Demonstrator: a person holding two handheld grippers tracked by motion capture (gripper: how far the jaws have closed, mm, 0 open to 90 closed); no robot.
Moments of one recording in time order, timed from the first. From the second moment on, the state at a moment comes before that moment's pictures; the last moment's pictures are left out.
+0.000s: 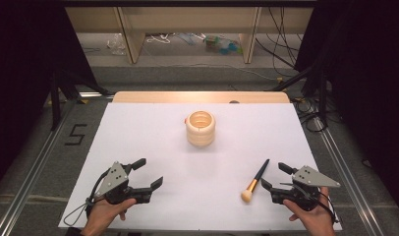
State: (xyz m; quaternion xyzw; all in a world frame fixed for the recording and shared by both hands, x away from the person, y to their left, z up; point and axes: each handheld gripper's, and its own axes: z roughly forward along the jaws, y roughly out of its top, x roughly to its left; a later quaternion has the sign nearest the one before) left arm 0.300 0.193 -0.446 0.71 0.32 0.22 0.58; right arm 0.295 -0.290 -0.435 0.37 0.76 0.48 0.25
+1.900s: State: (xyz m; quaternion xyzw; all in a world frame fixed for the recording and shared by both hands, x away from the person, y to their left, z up) left arm 0.303 0.191 -0.449 0.72 0.31 0.22 0.57; right arm 0.394 -0.247 -0.419 0.13 0.96 0.21 0.11
